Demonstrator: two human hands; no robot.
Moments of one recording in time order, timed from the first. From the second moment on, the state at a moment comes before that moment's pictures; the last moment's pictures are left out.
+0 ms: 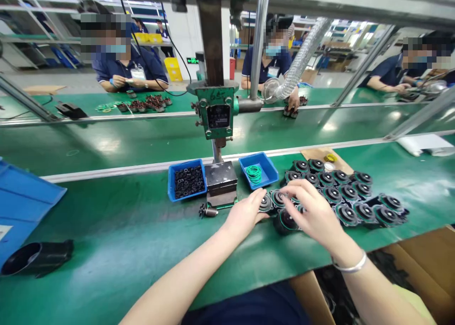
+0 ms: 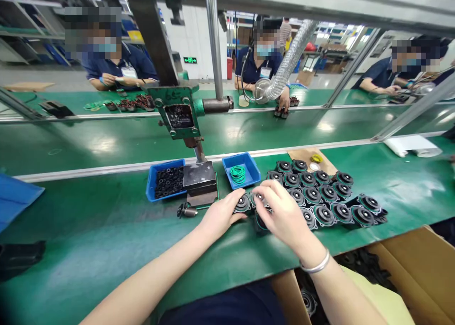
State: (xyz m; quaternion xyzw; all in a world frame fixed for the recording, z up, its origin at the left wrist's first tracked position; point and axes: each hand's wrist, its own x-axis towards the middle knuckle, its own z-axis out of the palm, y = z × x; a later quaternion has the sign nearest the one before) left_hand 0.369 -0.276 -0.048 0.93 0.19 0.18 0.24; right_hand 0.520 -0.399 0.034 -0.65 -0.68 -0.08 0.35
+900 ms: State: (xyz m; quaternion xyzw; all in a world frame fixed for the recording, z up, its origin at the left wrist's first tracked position) left_hand 0.204 -0.292 -0.073 0.72 0.47 0.34 0.37; right_hand 0.375 -0.291 -0.048 -0.55 -0.82 0.04 0.15
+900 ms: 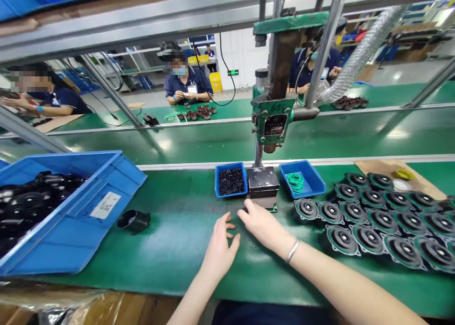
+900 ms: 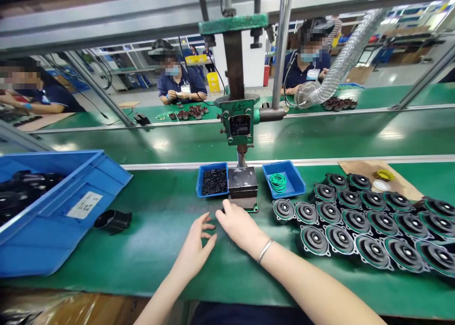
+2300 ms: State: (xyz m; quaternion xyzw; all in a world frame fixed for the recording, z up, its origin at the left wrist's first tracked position) left_hand 0.264 -0.154 -0.006 0.86 0.51 -0.01 0.01; right_hand 0.407 -0.328 -0.066 -0.49 -0.61 0.36 0.50
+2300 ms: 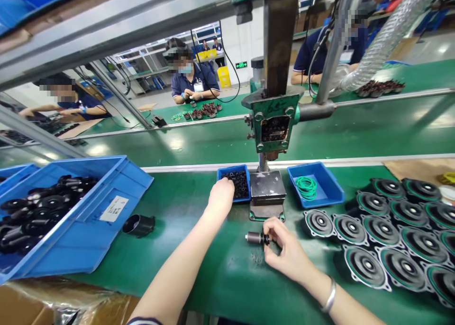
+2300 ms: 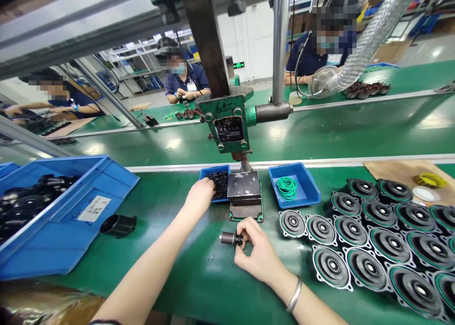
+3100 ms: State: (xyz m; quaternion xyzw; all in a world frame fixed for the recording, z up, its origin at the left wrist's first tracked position) left_hand 0.241 -0.271 -0.034 0.39 0.39 0.37 0.75; right_hand 0.403 -0.337 -0.062 -0.45 -0.53 0.37 0.62
